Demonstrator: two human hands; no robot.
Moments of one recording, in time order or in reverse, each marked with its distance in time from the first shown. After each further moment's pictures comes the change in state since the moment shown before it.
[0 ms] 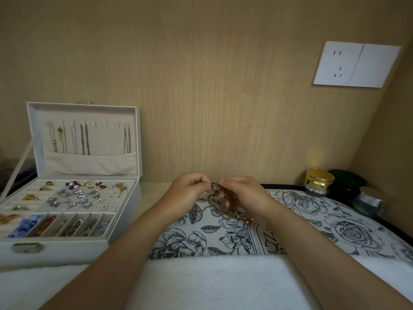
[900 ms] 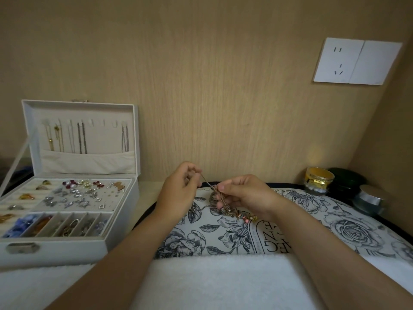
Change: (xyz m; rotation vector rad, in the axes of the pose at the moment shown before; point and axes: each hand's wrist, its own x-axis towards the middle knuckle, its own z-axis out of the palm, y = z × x) left_hand 0.003 -0.019 0.005 0.114 0.329 0.148; right_hand -0.001 -0.002 -0.013 -0.026 -0.100 0.069
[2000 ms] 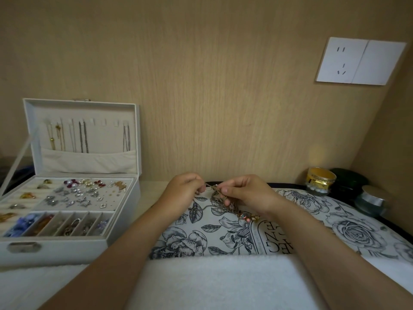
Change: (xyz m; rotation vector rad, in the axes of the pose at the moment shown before) left_hand 0.004 0.008 -0.008 -0.026 -0.205 -0.181; right_hand 0.005 0.005 -0.003 -0.093 0.056 -0.001
